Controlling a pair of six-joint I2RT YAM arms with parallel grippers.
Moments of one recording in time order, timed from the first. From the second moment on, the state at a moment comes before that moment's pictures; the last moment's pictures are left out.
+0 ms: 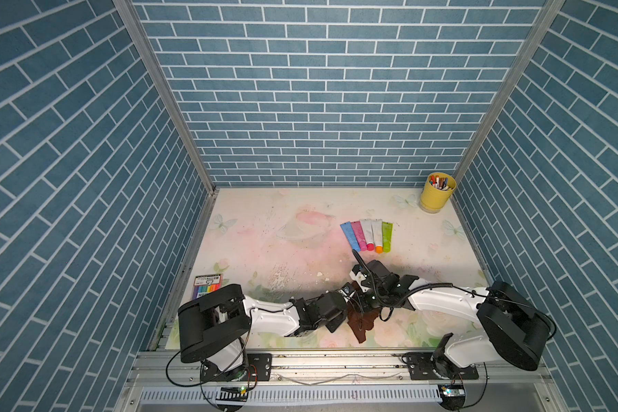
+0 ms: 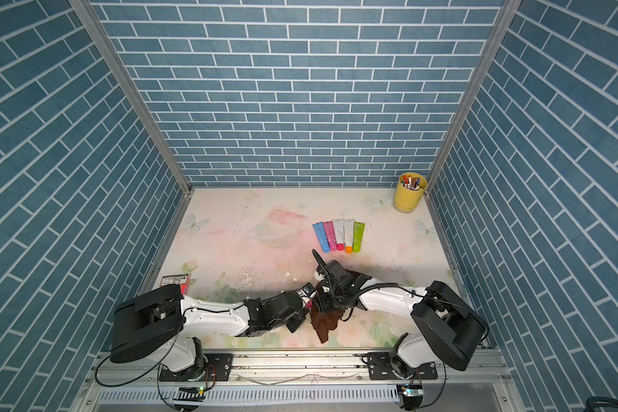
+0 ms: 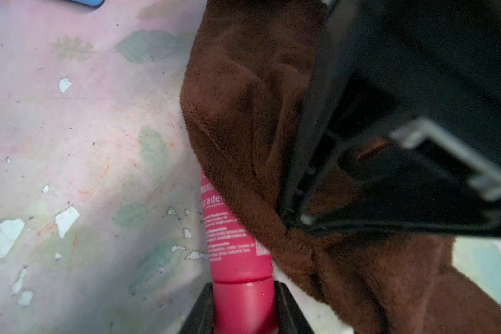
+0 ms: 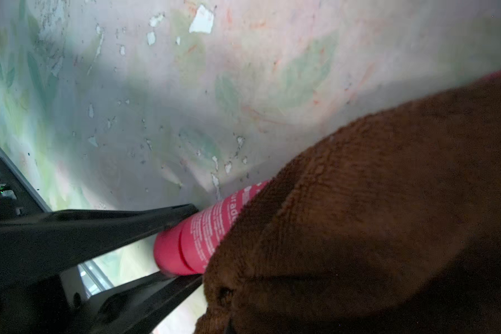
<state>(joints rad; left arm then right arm) -1.19 1.56 0.57 0.13 -0.21 -0.23 0.87 1.43 0.61 -0.26 -0.32 0.53</state>
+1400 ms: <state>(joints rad) -1.19 1.55 0.57 0.09 -0.20 -0.24 0.81 1.51 0.71 -0.22 -0.29 0.45</state>
